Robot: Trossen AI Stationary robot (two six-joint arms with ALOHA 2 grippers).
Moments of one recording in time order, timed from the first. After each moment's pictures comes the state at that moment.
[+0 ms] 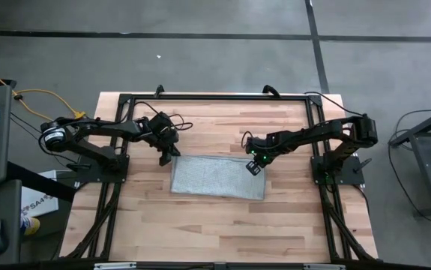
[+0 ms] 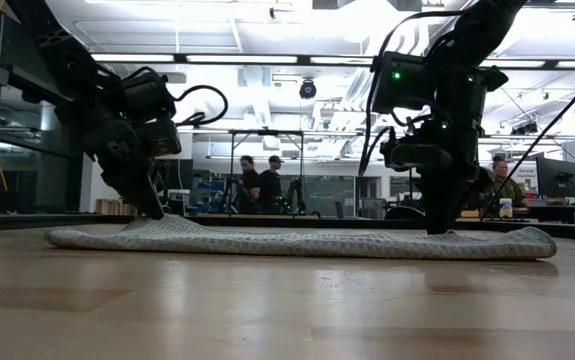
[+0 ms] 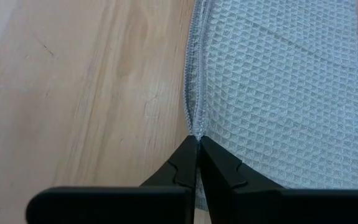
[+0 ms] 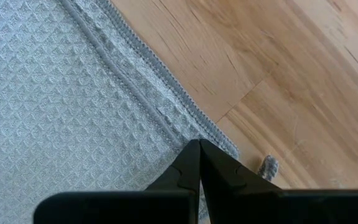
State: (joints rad) left arm 0.52 1.33 0.46 -0.10 0.48 0.15; right arm -0.12 1.62 0.80 -0.51 0.00 0.70
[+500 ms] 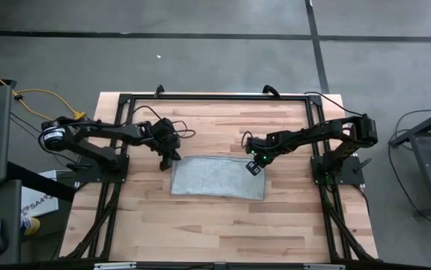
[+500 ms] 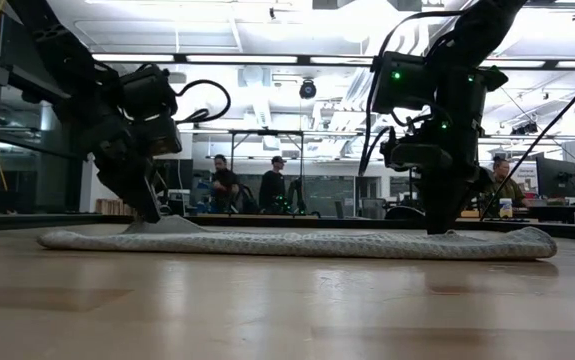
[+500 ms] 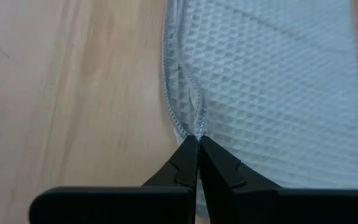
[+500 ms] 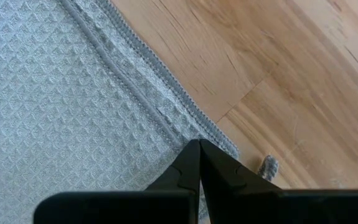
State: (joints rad) left arm 0.43 1.33 0.47 -0.10 0.42 0.13; right arm -0.12 1.62 0.80 -0.51 -0.01 0.70
